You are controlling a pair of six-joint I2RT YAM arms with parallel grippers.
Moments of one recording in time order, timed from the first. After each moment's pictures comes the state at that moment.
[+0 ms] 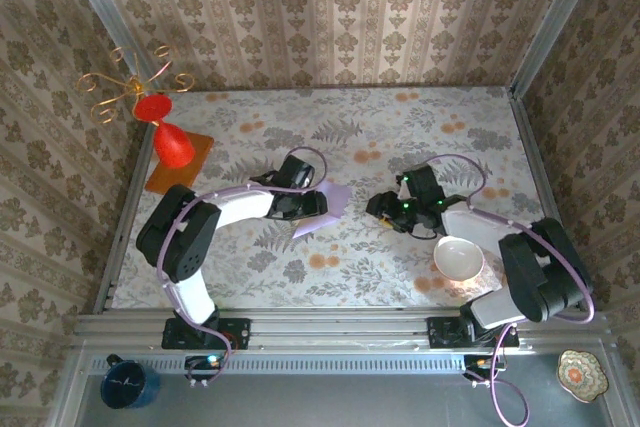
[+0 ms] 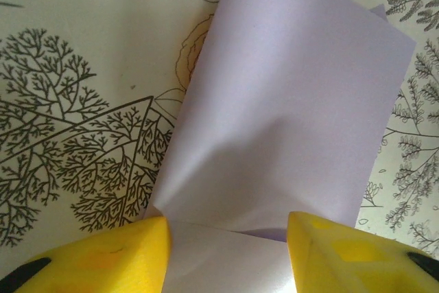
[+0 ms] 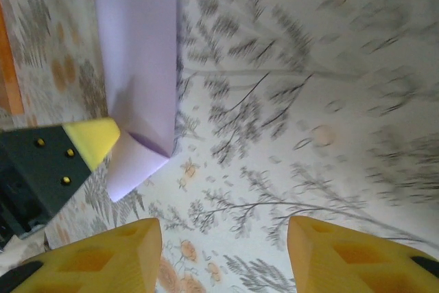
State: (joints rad) left arm -0.66 1.76 0.96 -0.24 0.18 -0.70; right arm 0.39 1.47 0.67 -0.12 -0.42 0.87
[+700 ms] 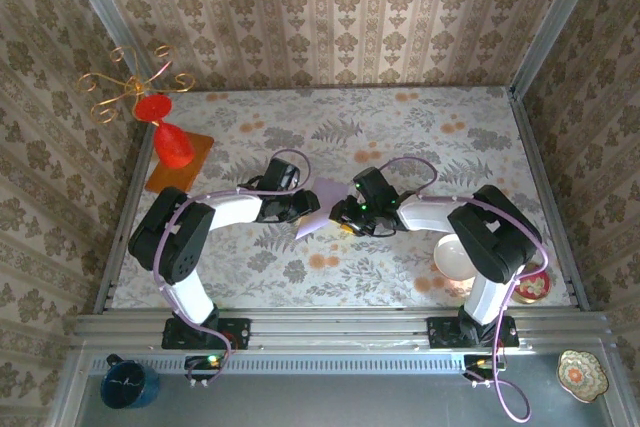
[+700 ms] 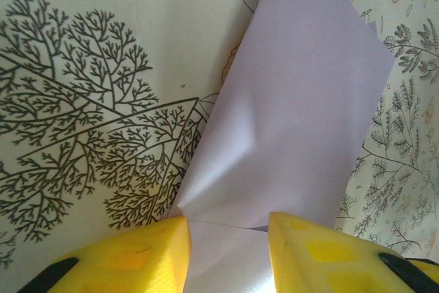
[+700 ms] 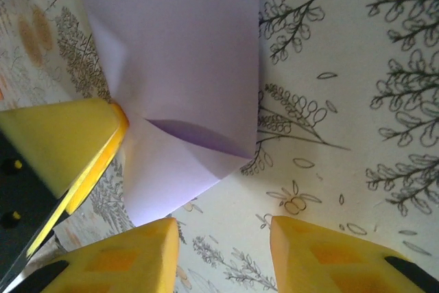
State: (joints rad) left arm -0.59 1.73 0.85 -0.08 0.30 -0.84; right arm 0.61 1.76 0.85 0.00 -0.36 1.11
